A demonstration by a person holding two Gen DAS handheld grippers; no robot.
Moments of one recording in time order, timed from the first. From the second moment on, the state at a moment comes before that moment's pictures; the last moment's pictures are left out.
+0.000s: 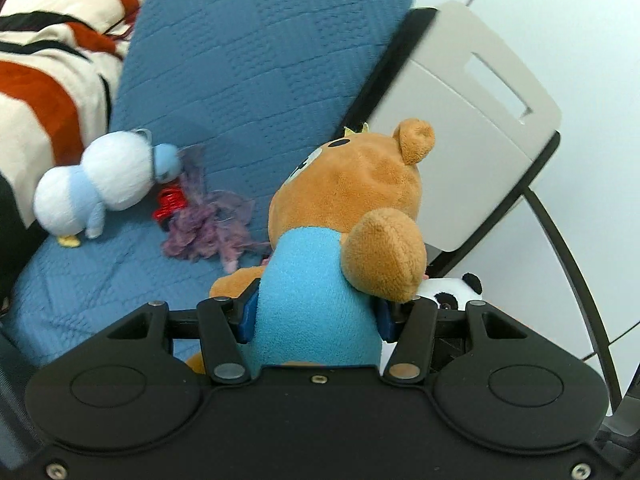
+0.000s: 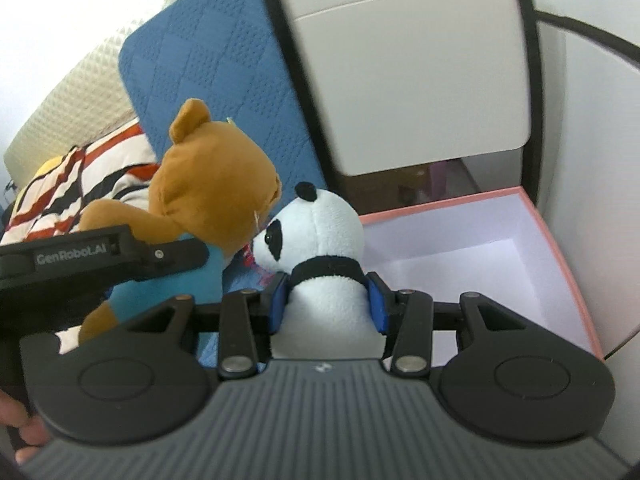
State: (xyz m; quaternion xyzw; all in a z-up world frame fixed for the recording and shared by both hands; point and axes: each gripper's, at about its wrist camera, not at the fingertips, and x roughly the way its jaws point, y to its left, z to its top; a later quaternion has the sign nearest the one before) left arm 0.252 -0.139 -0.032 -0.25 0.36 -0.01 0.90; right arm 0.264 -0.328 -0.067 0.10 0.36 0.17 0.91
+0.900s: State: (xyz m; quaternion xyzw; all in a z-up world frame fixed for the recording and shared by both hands) left arm 0.322 -0.242 -0.122 -0.21 0.45 -0.04 0.86; right arm 0.316 -0.443 -0.170 0.13 0.44 0.08 0.89
